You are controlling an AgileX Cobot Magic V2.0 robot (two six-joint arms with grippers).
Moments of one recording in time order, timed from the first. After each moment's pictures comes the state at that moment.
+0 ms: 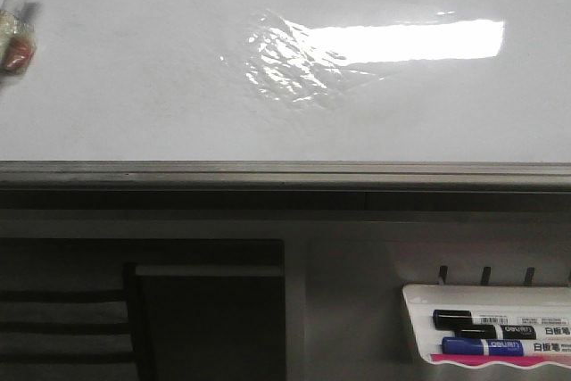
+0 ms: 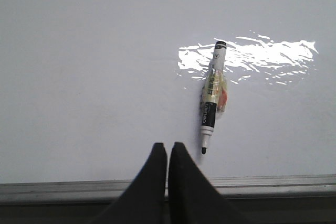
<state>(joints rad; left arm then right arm) -0.07 0.00 0.00 -0.20 0.01 0.19 -0.01 -0.01 0.01 0.14 0.08 -0.14</state>
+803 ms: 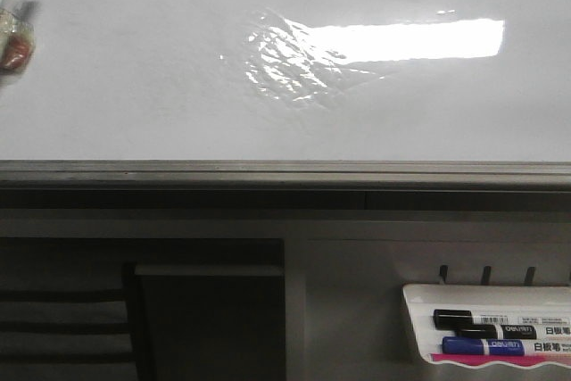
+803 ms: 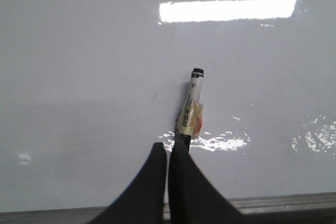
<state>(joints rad) -0.07 0.40 -0.46 -0.23 0.30 0.19 -0.01 0.38 -0.45 0.15 0.42 -0.14</state>
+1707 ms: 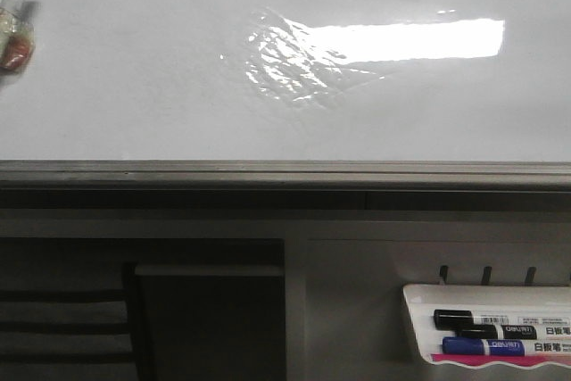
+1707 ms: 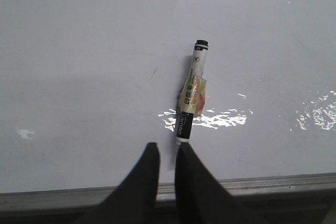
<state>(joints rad) -0.07 0.47 -0.46 -0.23 0.31 0.19 -0.01 0.44 -0.45 0.19 0.42 -0.14</state>
